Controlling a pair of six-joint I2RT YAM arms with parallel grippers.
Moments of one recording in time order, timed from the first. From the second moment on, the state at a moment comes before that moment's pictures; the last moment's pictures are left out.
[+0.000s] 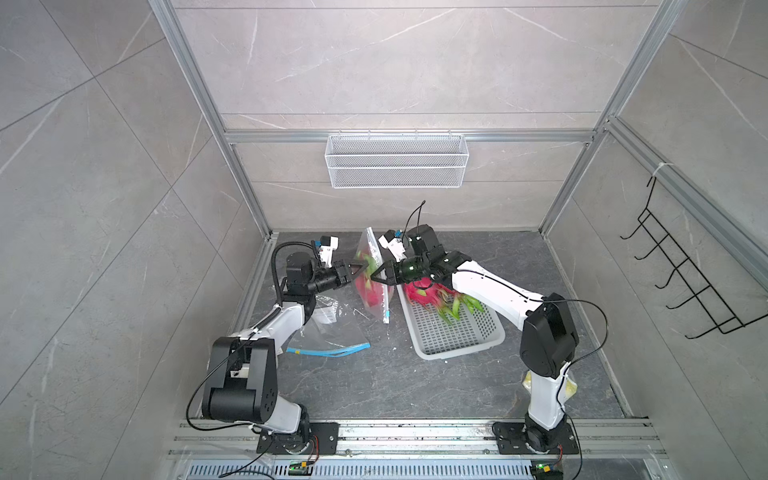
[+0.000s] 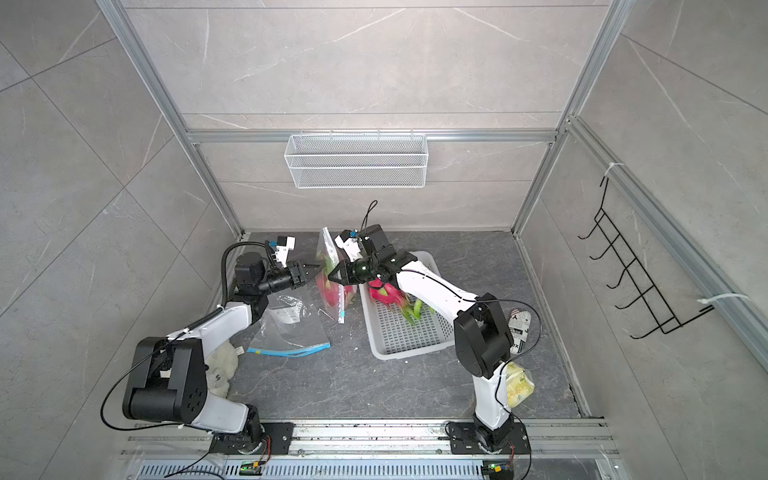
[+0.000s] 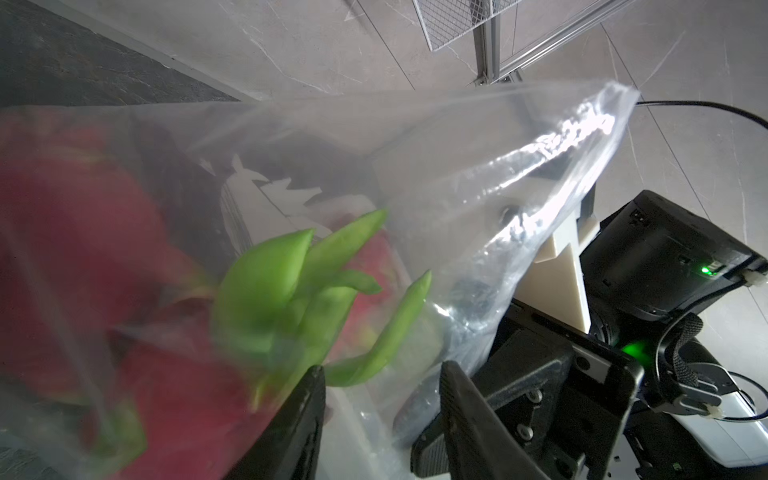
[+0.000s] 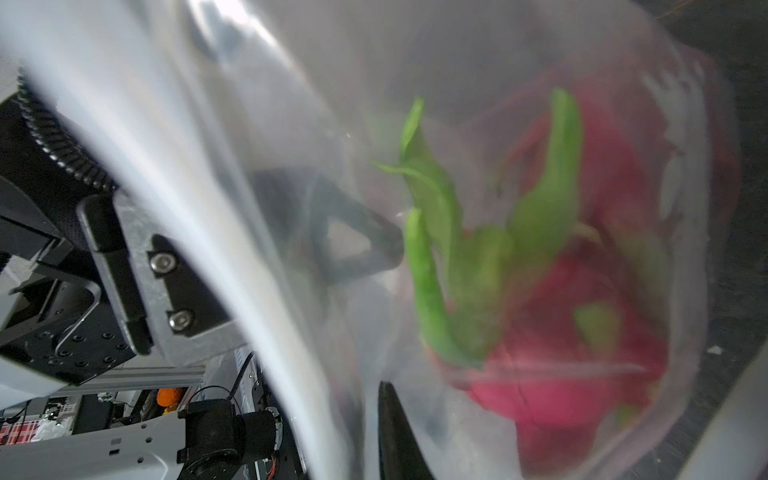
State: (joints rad) left arm -0.10 1.50 0.84 0.43 0.97 -0.79; right arm 0.67 1.96 1.69 -0.37 -0.62 0.44
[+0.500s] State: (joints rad) left arm -0.12 1.51 0.87 0.34 1.01 -0.72; right arm 0.67 1.96 1.69 -0.32 -0.62 0.43
